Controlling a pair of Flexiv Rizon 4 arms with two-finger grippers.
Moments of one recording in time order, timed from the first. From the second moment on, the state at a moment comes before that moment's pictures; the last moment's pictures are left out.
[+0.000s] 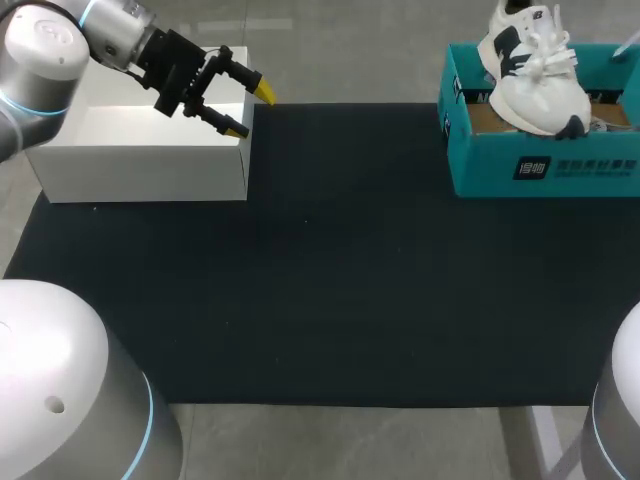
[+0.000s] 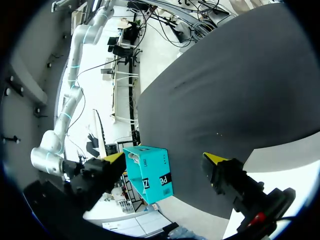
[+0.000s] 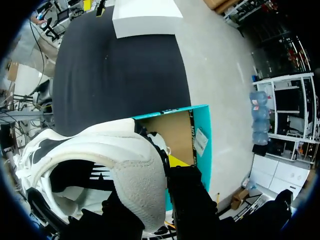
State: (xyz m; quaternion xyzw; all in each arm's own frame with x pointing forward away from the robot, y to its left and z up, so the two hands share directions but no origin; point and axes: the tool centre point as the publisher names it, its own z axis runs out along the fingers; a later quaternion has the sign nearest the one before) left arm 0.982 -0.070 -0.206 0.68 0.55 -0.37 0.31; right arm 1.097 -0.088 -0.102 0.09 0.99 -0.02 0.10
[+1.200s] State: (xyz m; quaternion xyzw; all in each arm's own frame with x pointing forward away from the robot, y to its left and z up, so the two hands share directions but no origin) left arm 0.982 -0.070 -0.206 0.68 0.55 -0.37 0.31; right arm 1.152 -0.209 -0.147 0.09 0.98 -0.09 0.14
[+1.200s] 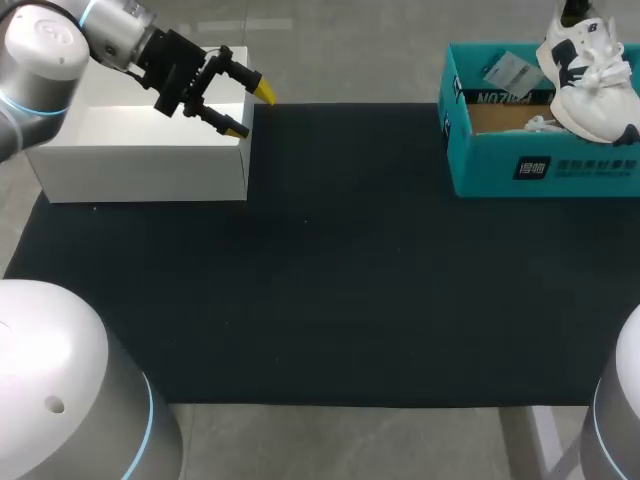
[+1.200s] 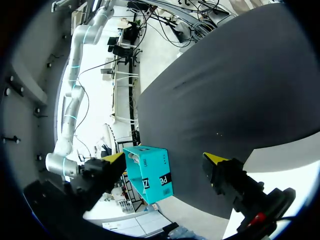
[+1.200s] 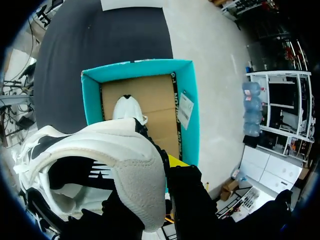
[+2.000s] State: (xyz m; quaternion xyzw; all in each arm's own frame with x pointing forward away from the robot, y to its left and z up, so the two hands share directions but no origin) left arm 0.982 -0.070 -0.206 0.68 0.55 -0.37 0.31; right arm 1.209 -0.298 -0.184 0.09 0.98 -0.13 0.12
